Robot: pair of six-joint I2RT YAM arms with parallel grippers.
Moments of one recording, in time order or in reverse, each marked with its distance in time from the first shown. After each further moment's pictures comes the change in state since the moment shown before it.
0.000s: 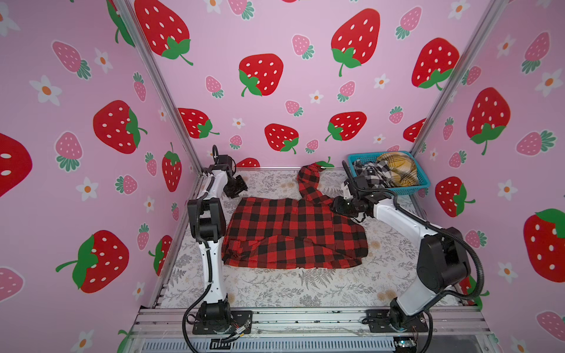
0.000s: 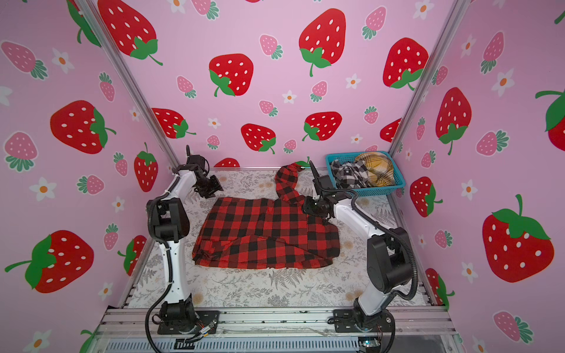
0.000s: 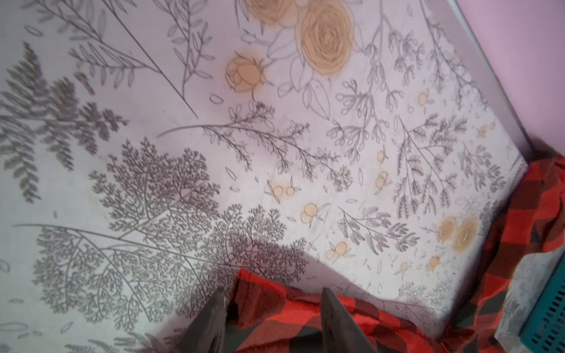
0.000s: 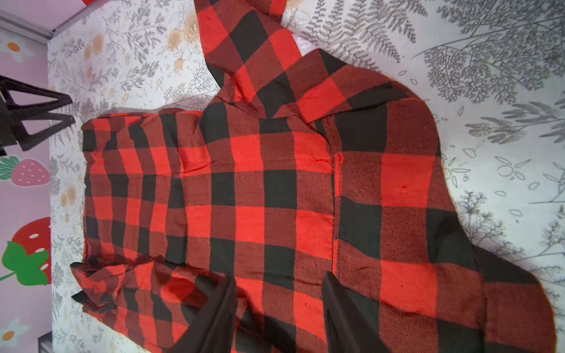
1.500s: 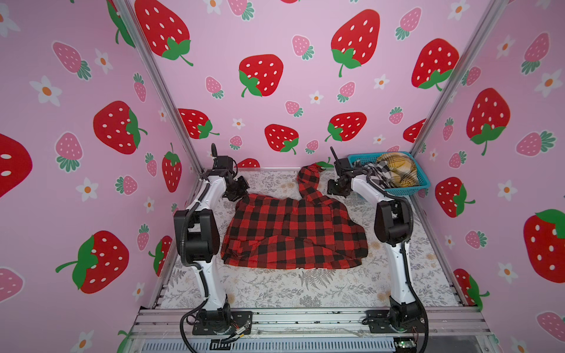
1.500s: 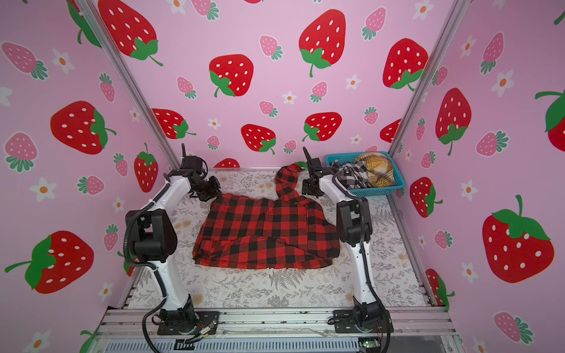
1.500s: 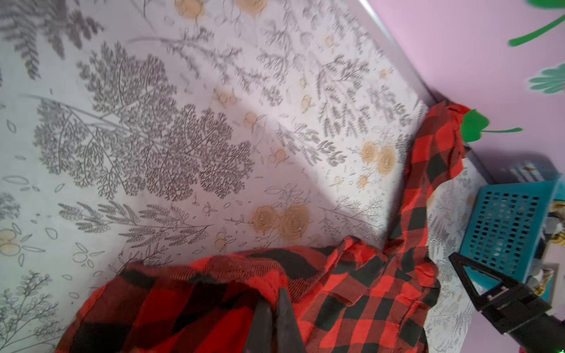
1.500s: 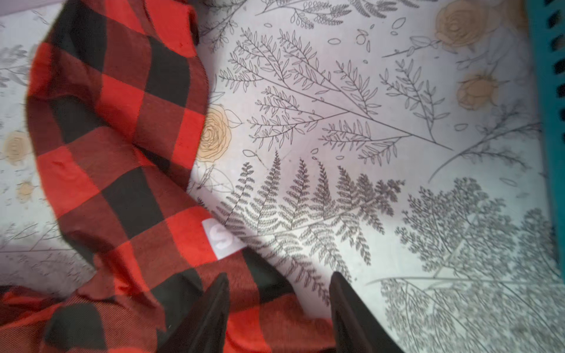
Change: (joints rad) left arm -0.057 -0.413 -0.460 0.136 0.048 -0.051; right arm -0.083 0.737 0.837 -0.203 0.175 -0.211
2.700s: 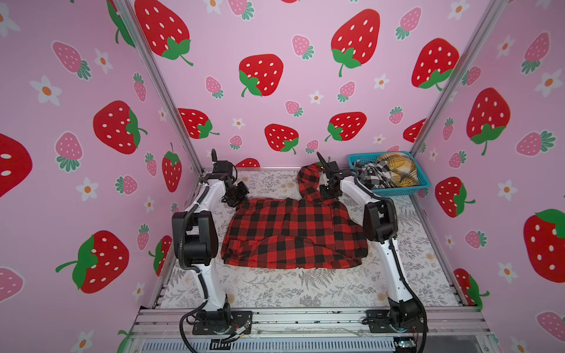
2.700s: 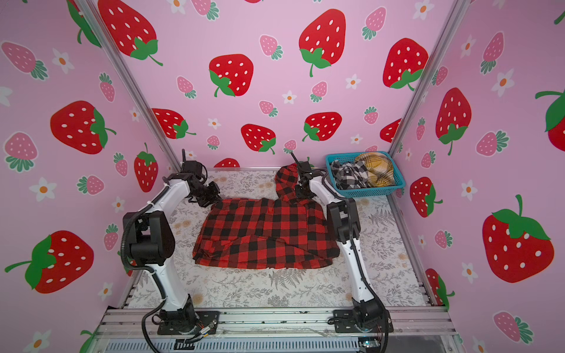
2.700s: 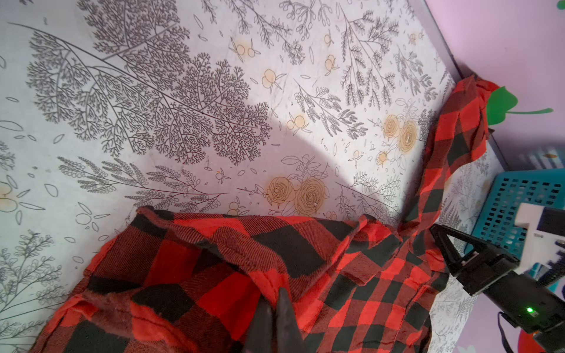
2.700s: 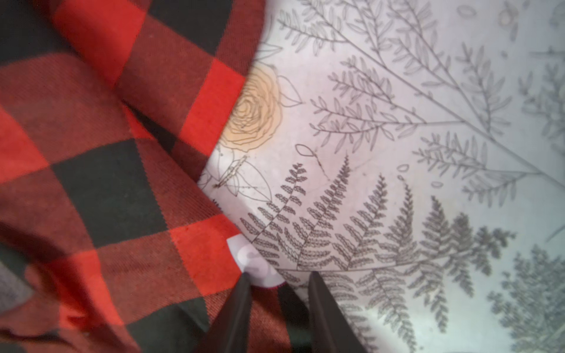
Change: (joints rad) left arm 0.001 -0.048 -0.080 -0.004 0.016 0.005; right arm 0.059 0.137 0.155 -0.087 0.029 -0.147
